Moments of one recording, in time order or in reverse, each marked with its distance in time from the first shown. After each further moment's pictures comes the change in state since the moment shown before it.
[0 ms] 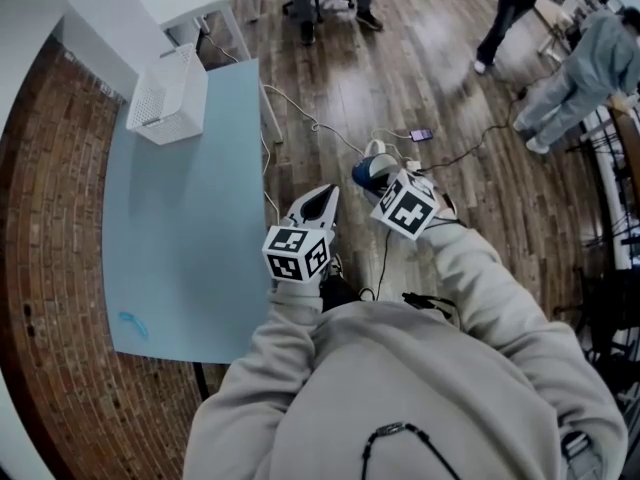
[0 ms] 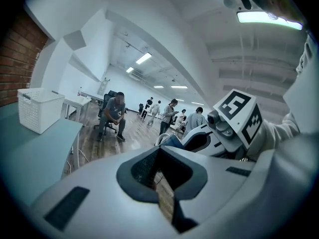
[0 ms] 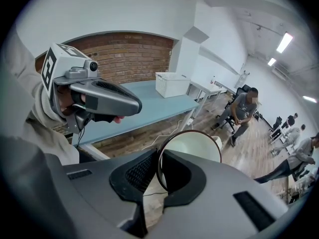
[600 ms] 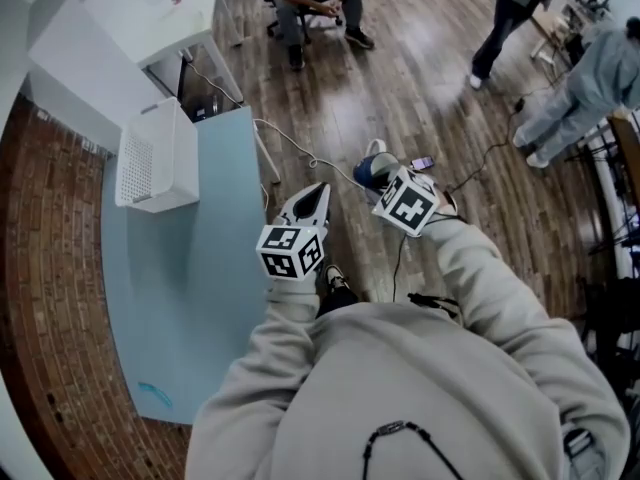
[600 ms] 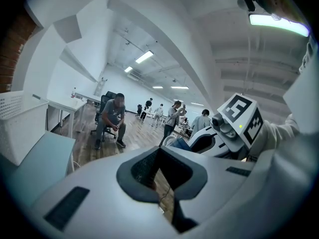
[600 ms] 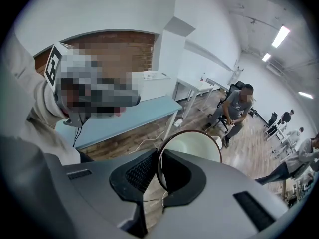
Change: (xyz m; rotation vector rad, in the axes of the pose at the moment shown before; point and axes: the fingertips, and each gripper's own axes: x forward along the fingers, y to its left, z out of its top) left arm 0.146 0.148 0.104 0.015 -0.003 -0.030; right arm 0.086 -0.187 0.081 0.052 0.026 -0.049
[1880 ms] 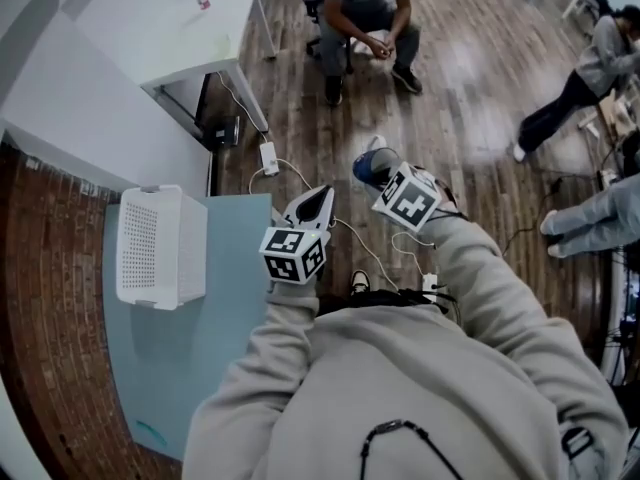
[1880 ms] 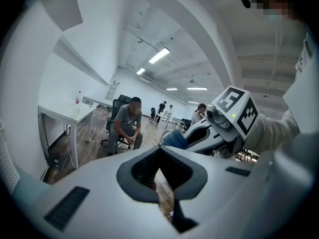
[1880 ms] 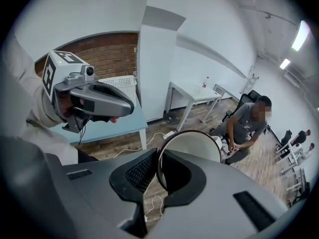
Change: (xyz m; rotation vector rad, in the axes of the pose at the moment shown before) left arm 0.275 0.240 0.170 -0.025 -0.027 0.150; right arm 0.175 -0.344 0.193 -0.137 -0.041 0.109
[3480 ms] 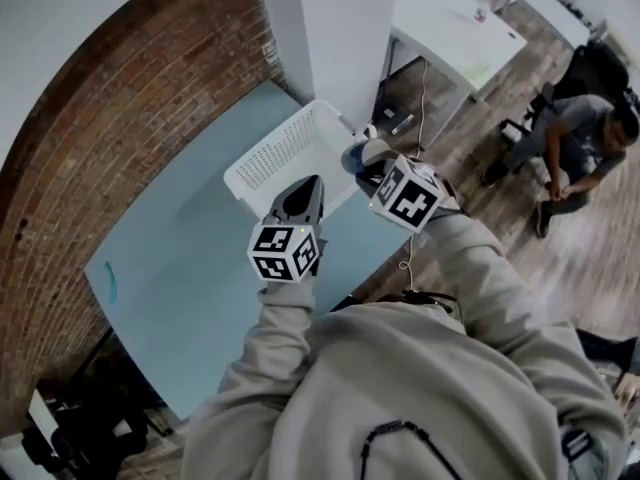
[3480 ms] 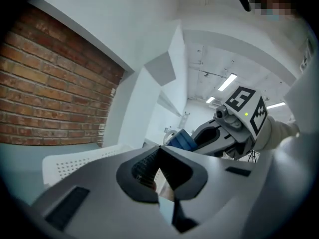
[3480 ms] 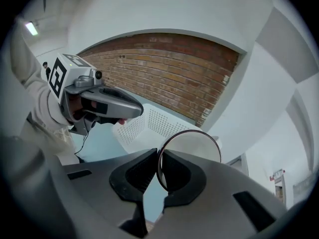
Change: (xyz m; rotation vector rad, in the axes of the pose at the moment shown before) left arm -0.353 0.296 0.045 -0.206 -0.367 0.847; right arm 0.156 0.263 0.380 -0.761 -0.187 0.489
